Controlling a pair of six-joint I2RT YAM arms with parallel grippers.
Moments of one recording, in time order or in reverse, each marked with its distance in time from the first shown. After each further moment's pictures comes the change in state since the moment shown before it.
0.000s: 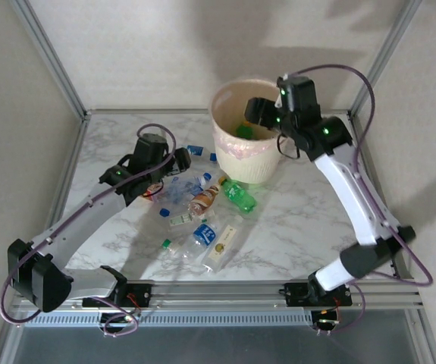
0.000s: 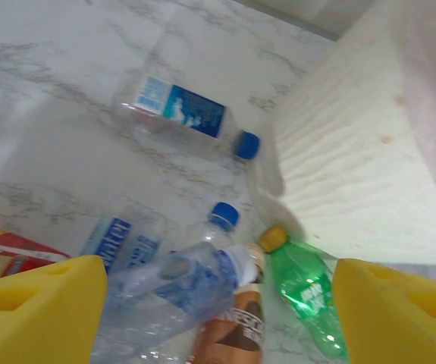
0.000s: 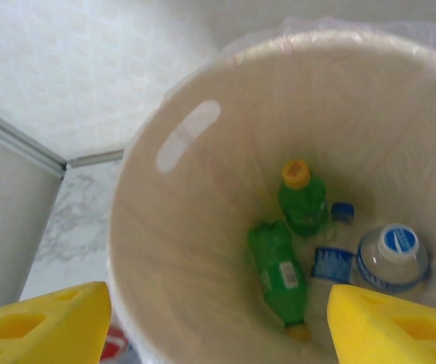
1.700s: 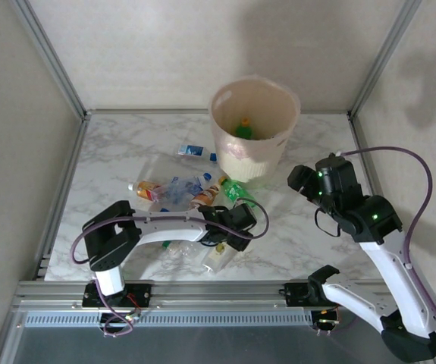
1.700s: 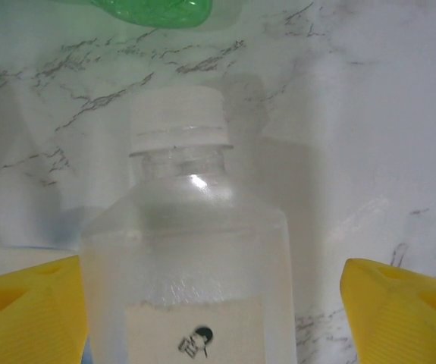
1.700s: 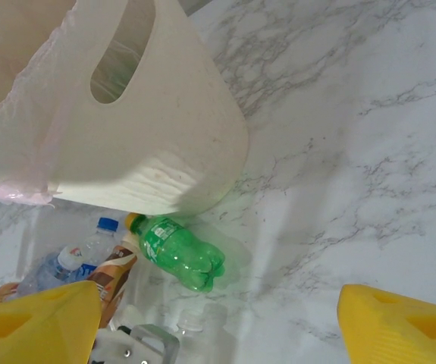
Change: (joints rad) left arm -0.603 0.526 0.023 0.006 -0.048 0.173; right arm 0.016 -0.600 -0.565 -0.248 0.194 0.315
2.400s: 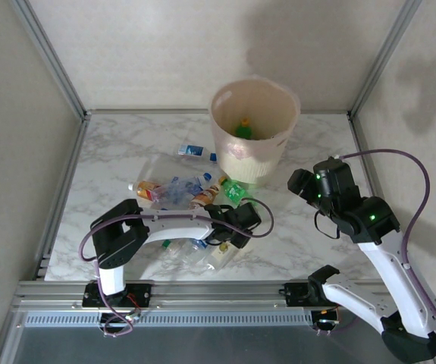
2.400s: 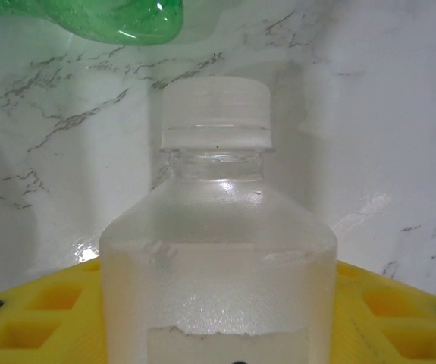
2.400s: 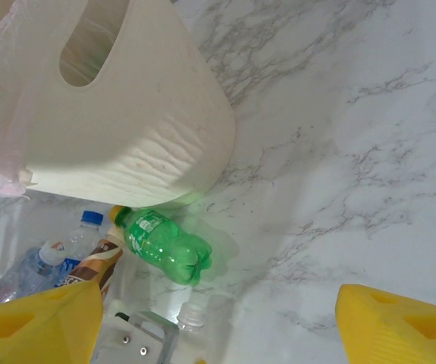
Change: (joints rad) left arm 0.000 0.046 0.061 -0.027 0.014 0.016; right arm 0.000 -0.006 -0.034 -0.010 0.006 0.003
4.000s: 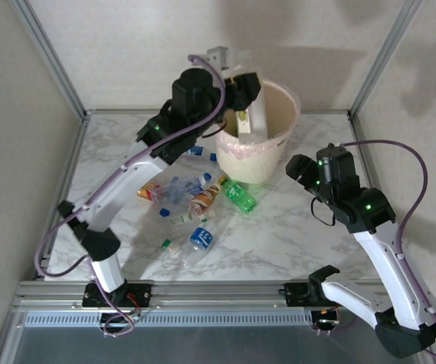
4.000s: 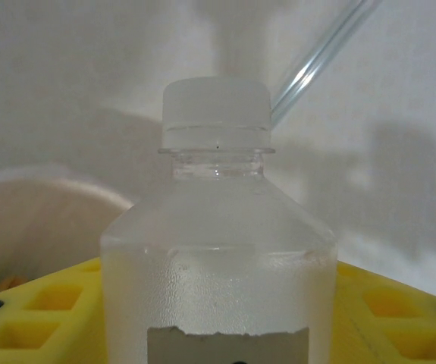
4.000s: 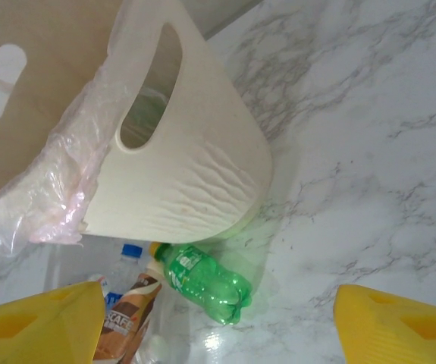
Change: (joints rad) left arm 0.334 -0.031 0.988 0.119 0.018 -0.140; right arm -0.076 0.061 0.024 0.137 -0.079 -0.031
